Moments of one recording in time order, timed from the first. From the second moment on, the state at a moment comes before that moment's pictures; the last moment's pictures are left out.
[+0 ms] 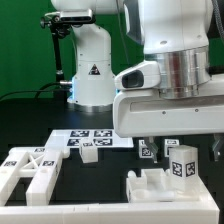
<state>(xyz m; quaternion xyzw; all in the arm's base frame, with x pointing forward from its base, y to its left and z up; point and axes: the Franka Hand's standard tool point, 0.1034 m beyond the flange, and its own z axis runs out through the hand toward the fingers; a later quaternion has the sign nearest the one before) 0.633 0.119 0.080 -0.99 0.08 -0.03 0.06</state>
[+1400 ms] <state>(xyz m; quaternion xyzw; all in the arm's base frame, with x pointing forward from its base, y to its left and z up) 0.633 0.117 0.076 -1.00 0.01 -0.04 0.05</state>
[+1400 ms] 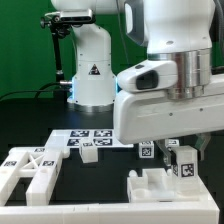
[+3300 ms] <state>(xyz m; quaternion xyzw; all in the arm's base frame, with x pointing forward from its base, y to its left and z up) 0.636 0.120 0.077 -0.99 0.13 0.00 0.05</state>
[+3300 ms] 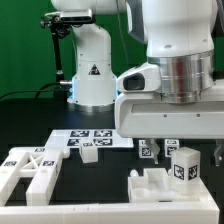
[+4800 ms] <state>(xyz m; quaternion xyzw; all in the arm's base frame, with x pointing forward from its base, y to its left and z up) 0.642 0.118 0.079 -1.00 0.05 -0.02 0.04</state>
